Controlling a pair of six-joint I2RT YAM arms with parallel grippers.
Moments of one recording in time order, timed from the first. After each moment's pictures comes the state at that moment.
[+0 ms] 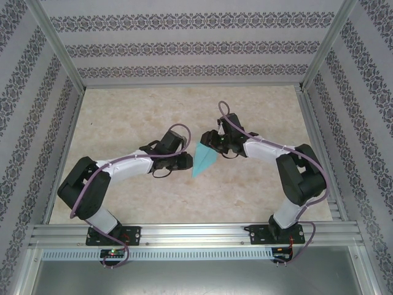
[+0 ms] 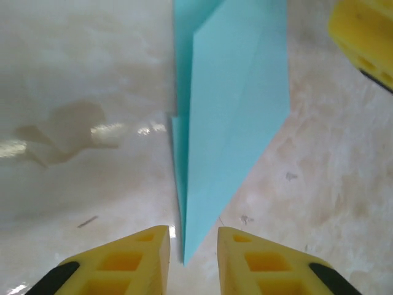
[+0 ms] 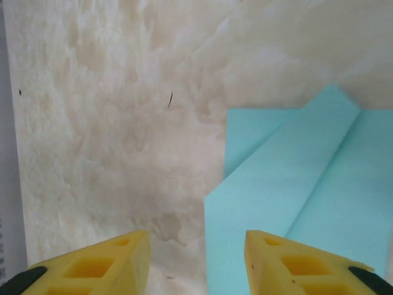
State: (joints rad) left arm -0.67 1.60 0.90 -0.25 0.21 -0.72; right arm 0.48 1.69 0.96 -0.09 -0.34 0.81
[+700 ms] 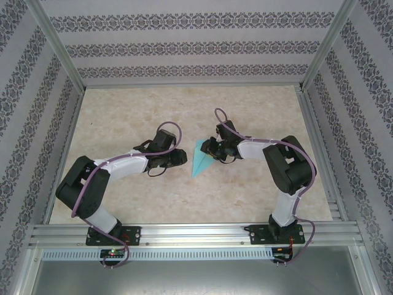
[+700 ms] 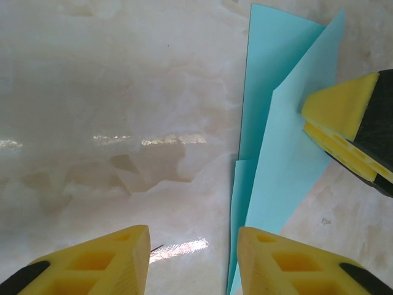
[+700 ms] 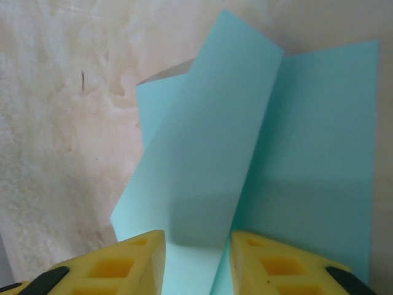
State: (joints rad) left arm -0.59 1.60 0.84 -0.19 0.19 -0.77; right arm 0.49 1.85 0.95 -0.02 -0.38 0.87
